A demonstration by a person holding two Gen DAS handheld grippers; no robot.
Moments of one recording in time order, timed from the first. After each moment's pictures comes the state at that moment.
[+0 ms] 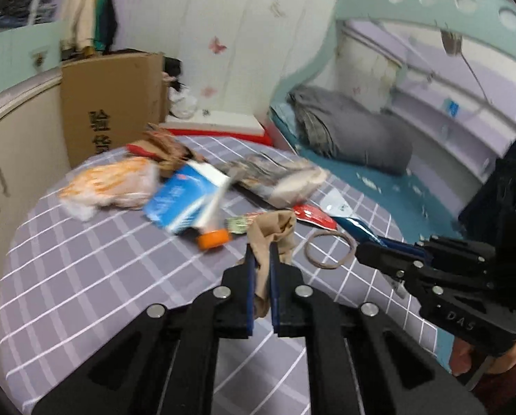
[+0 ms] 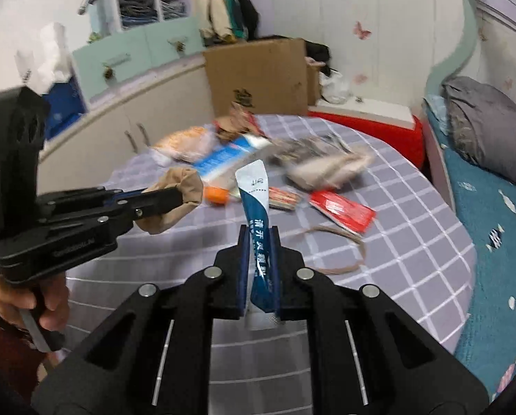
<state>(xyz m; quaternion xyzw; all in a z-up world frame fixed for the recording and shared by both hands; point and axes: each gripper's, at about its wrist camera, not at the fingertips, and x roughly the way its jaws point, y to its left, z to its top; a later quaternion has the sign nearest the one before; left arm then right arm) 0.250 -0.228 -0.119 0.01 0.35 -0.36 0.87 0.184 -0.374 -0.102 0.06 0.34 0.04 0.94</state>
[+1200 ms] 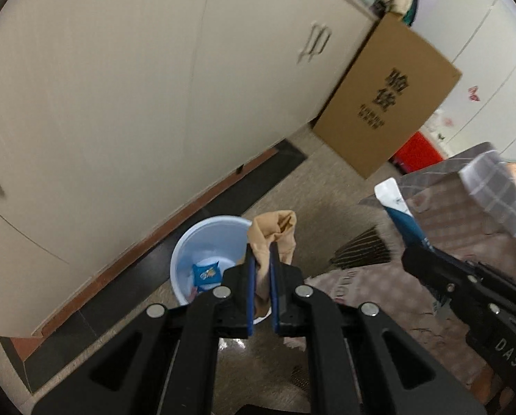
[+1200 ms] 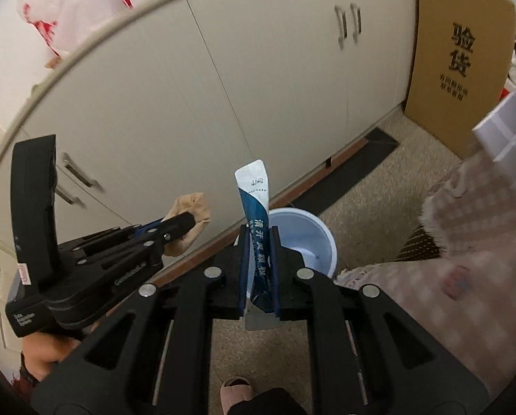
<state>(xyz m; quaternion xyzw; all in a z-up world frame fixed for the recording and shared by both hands) 0.275 0.262 -0.316 -0.18 0.48 0.03 0.86 0.317 0.110 -0.267 0.00 0.48 0.27 0.83</state>
